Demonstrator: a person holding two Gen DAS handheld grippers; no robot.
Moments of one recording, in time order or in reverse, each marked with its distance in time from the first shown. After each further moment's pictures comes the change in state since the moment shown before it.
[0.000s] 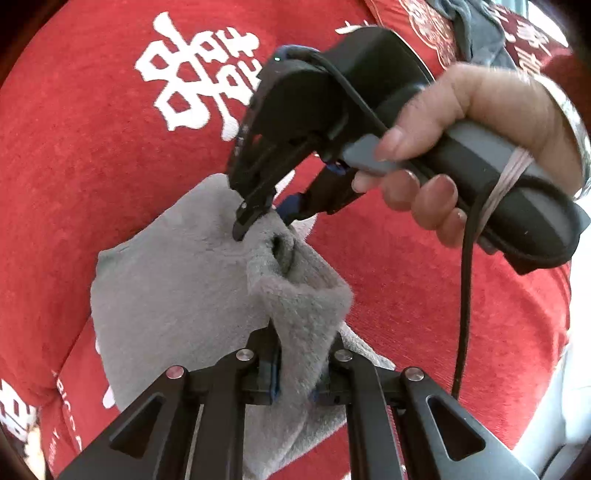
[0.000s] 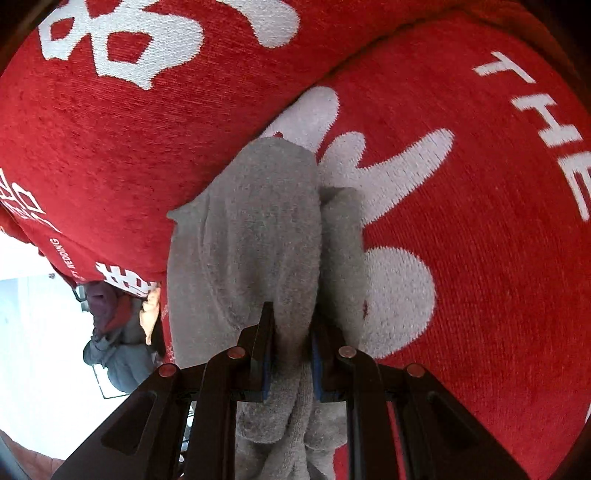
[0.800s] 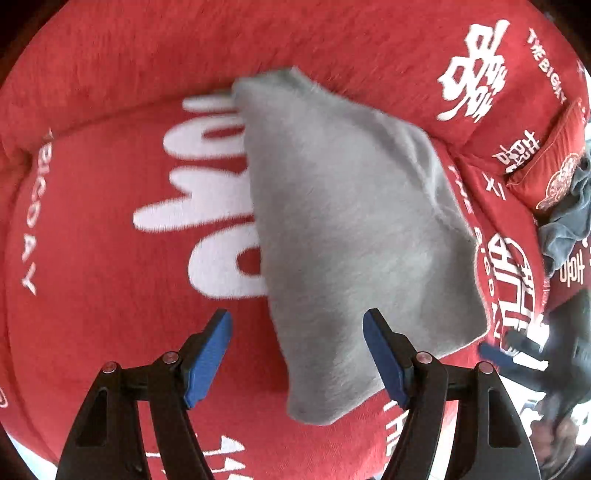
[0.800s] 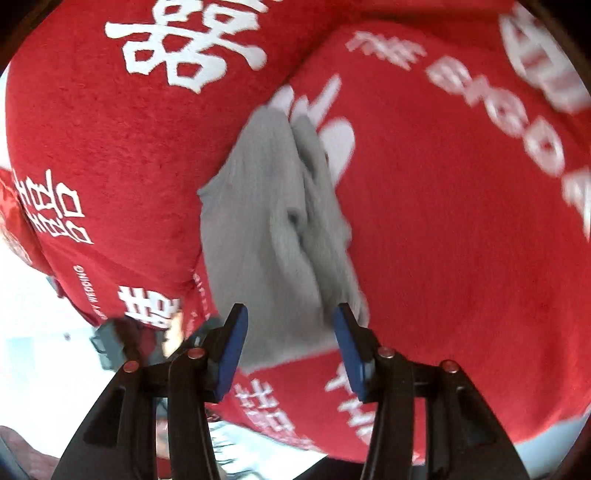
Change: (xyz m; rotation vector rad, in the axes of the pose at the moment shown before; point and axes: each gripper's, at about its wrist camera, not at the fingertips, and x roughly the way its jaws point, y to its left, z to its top) left arm 0.013 0.194 -0.094 -0.748 0.293 -0.236; right arm -0.064 0.014 -0.181 0.245 -0.171 0.074
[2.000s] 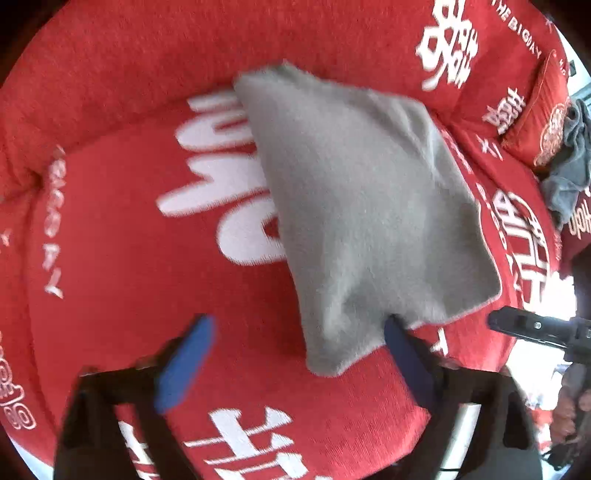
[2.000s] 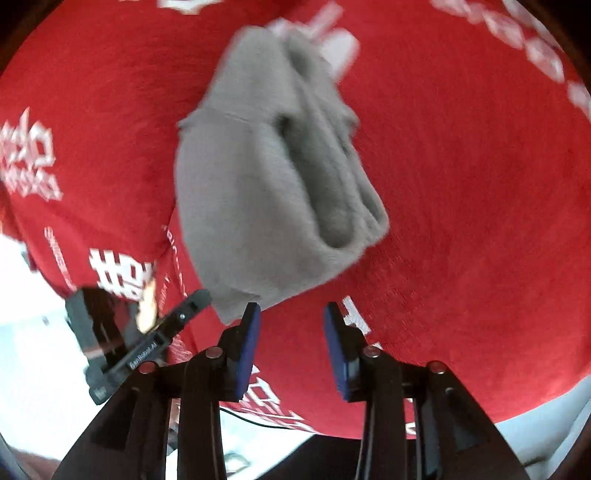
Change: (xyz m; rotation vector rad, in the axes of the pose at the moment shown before) left arm -0.020 -0.003 -0.031 0.155 -0.042 0.071; right arm 0.030 0.033 -0.038 -0.160 0.041 -0.176
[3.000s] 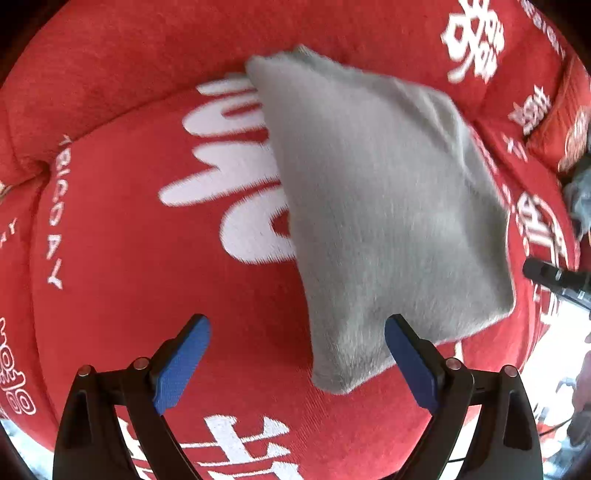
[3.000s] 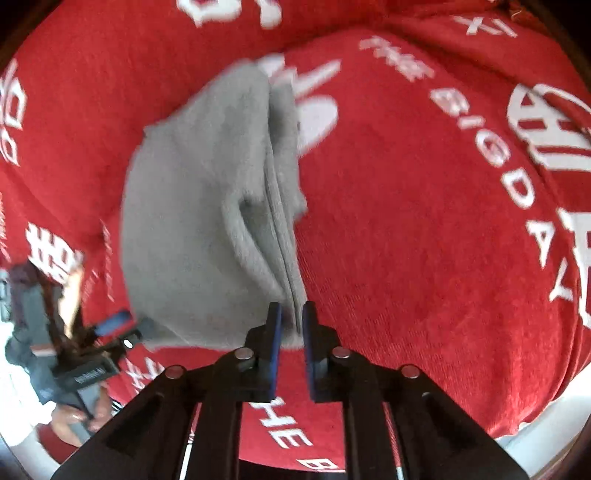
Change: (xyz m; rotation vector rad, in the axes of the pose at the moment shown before) left arm 0.017 0.003 0.007 -0.060 0.044 0.068; right arm -0.018 -0.005 0.053 -0.126 -0.080 -0.223
